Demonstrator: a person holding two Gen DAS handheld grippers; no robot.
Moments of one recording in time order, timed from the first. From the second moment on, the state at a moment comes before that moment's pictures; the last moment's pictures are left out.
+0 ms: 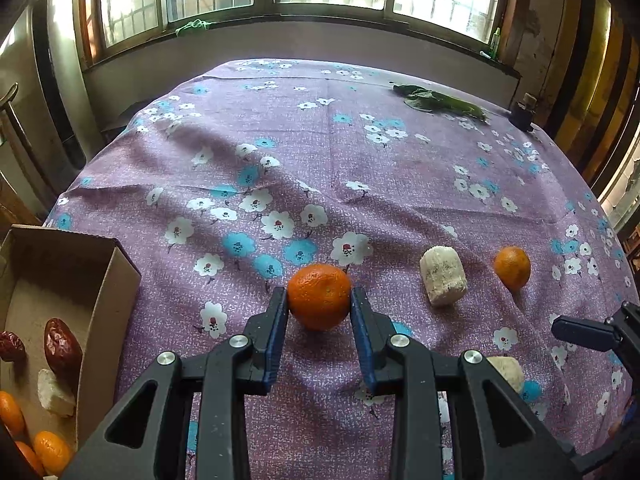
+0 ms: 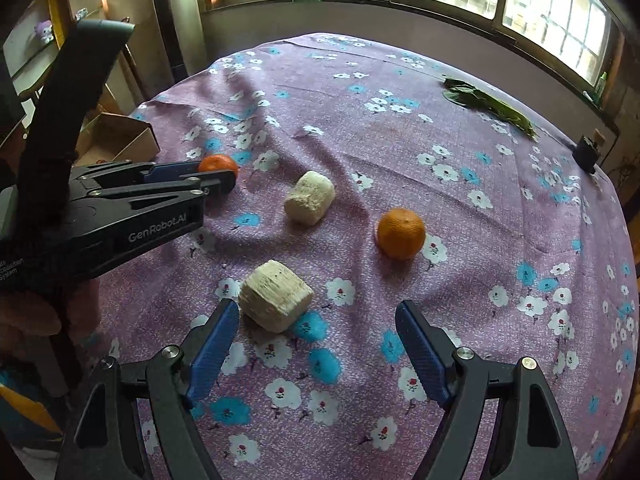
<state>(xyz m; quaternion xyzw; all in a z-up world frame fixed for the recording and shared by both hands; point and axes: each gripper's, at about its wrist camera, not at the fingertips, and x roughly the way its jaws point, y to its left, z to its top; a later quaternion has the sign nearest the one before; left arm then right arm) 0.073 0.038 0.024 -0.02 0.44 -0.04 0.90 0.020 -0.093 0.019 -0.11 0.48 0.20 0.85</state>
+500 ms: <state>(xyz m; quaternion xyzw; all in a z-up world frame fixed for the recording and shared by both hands) 0.071 0.035 0.026 -0.02 0.43 -0.04 0.90 0.025 -0.080 -0.002 -0.10 0.48 0.23 0.84</state>
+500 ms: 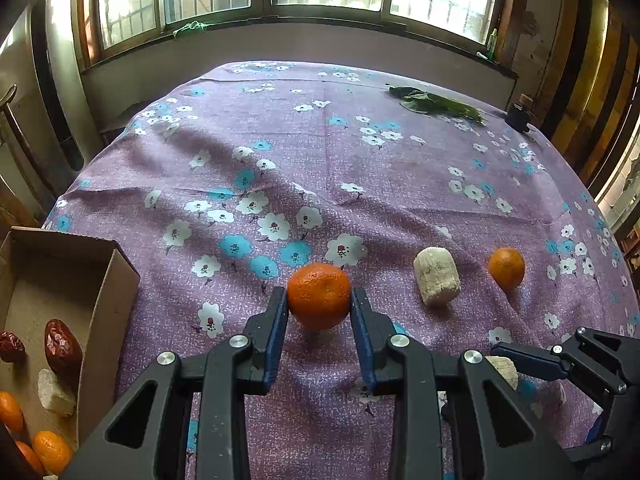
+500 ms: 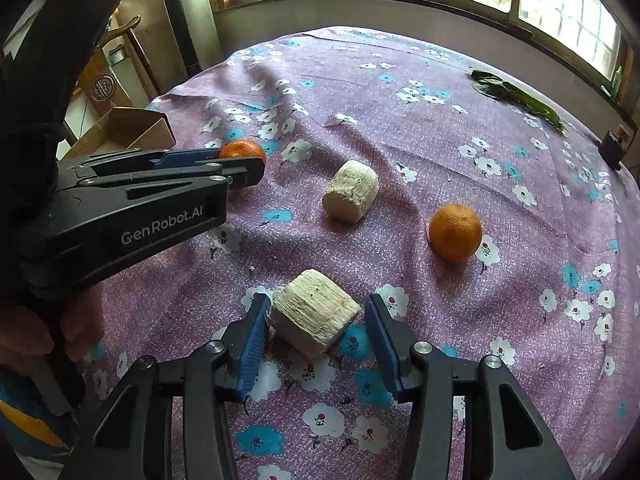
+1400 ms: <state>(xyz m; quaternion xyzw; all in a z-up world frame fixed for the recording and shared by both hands) 0.071 0.034 0.025 -0.02 0.44 -0.04 0.90 0.021 -0.077 -0.003 -0.12 0.48 0.21 0.84</state>
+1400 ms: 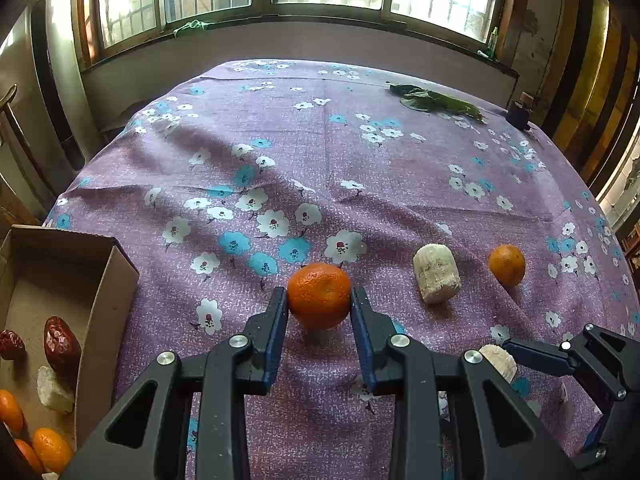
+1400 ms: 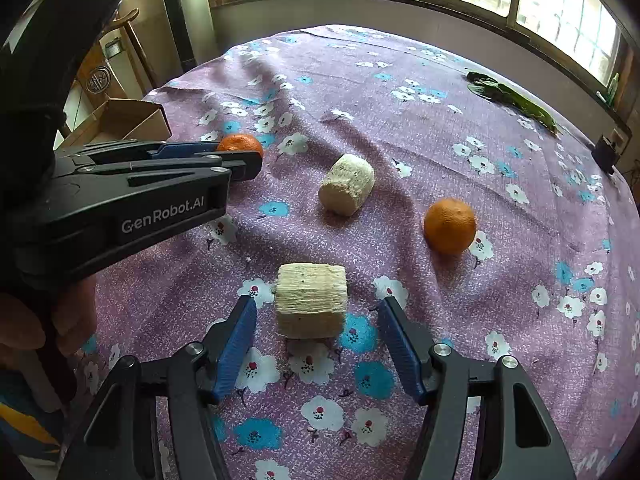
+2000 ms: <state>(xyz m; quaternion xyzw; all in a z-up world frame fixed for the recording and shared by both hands) 0.070 0.036 0.027 -0.02 0.43 -0.04 0.90 0.011 -0.073 -0.014 -0.11 0.45 0.23 0.86</state>
